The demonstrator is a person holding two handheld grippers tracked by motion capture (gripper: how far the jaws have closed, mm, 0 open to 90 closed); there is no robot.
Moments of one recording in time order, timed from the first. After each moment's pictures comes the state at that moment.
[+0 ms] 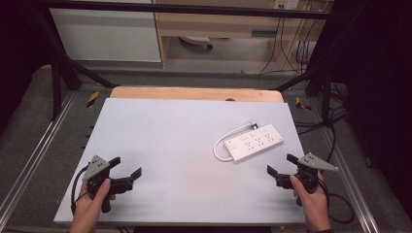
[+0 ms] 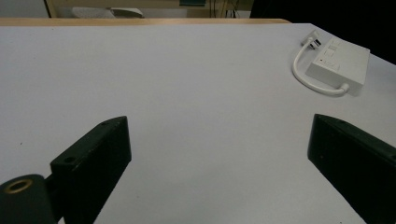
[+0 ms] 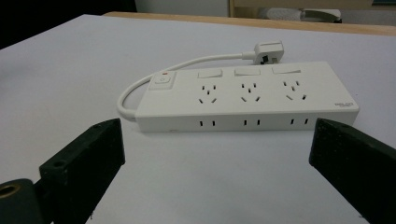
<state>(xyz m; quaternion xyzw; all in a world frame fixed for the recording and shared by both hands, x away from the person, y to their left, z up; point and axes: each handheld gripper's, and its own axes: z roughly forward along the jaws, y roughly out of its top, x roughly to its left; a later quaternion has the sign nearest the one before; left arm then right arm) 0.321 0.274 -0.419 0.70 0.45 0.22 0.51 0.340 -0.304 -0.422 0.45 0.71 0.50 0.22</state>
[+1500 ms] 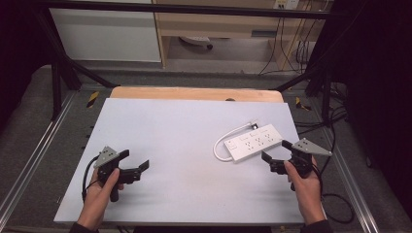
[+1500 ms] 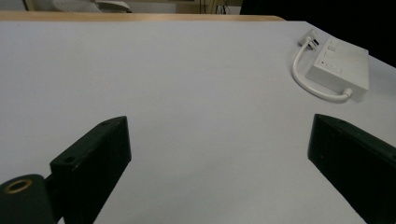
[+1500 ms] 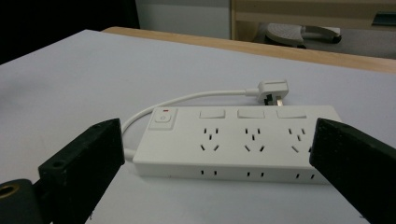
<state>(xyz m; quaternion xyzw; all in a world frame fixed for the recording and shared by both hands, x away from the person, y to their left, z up) 0.357 0.261 -0.427 0.71 0.45 0.19 0.51 0.373 -0.286 -0.397 0.44 0.70 0.51 0.24</state>
